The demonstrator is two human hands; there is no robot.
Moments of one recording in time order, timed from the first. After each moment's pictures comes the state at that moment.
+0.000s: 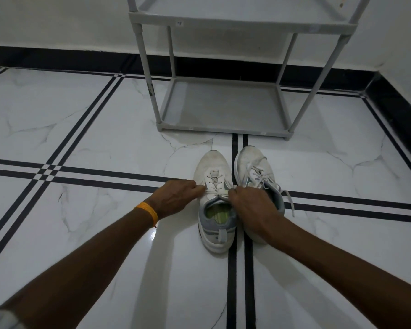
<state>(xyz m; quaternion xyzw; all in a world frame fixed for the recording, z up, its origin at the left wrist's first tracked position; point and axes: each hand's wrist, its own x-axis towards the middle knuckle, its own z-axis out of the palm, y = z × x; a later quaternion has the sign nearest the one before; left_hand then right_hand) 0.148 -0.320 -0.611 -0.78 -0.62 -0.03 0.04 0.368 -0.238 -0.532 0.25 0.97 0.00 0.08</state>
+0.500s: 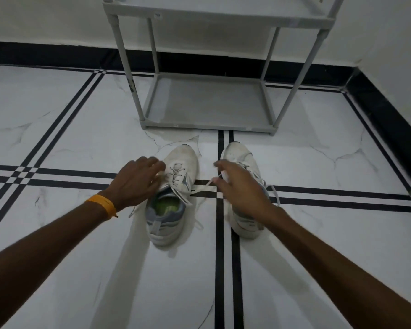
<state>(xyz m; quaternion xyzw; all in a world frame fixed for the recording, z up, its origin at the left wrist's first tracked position) 0.113 -0.336 -0.570 -0.67 -0.74 -0.08 0.02 0.367 -0.224 -0.522 0.38 0.84 -0.36 -0.12</state>
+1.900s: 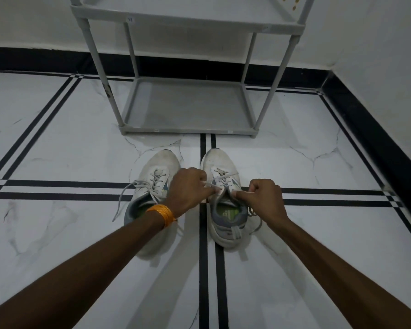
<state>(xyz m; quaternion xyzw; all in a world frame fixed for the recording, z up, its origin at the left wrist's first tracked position) 0.257 -0.251 -0.554 -0.56 -0.76 -0.28 -0.17 0.443 -0.178 -0.559 0.57 0.73 -0.34 -0.20</state>
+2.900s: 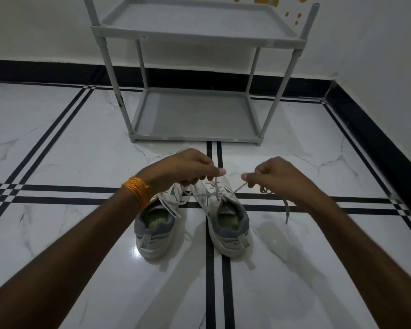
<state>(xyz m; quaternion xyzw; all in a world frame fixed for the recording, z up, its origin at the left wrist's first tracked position) 0.221 -0.261 -0.451 -0.52 -0.66 -0.26 -0.47 0.435 -0.175 -0.449 0.47 0.80 -0.36 -0.07</state>
